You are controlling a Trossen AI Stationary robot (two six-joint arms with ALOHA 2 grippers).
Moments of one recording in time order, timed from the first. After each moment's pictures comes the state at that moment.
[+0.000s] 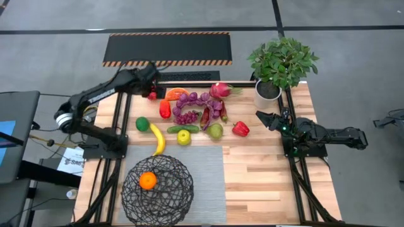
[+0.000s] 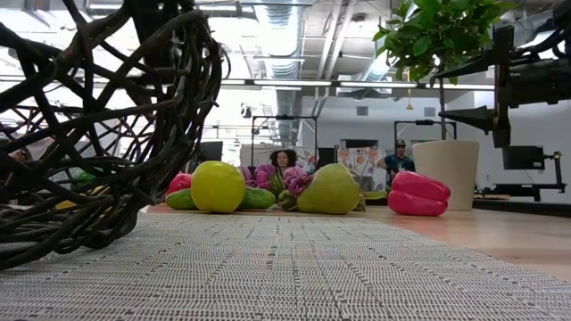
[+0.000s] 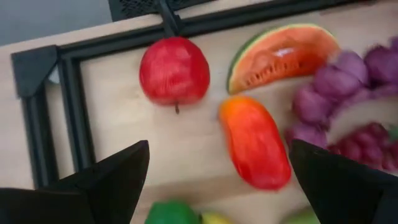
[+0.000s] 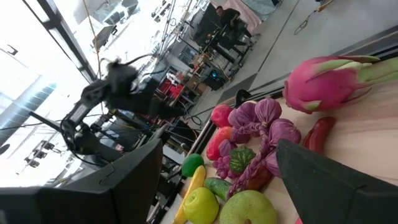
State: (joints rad) left arm 0.73 1.37 1.19 -1.04 -0.24 -0.62; right arm -0.05 0.03 0.01 0.07 0.52 0.91
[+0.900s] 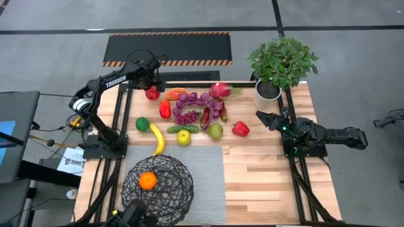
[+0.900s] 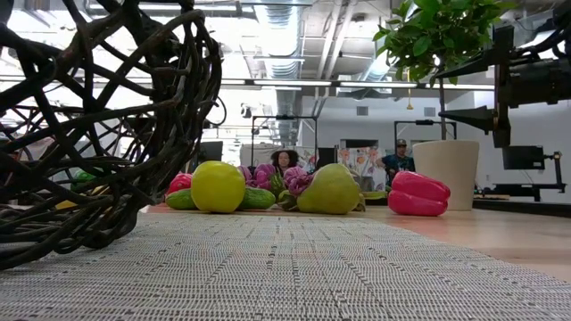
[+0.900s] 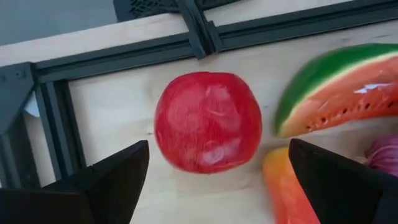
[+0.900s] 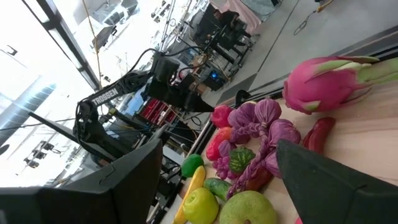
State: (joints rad) left arm 0.97 1.62 1.20 -0.89 -0.14 -0.43; right arm -0.05 0.03 0.01 0.07 0.52 0.91
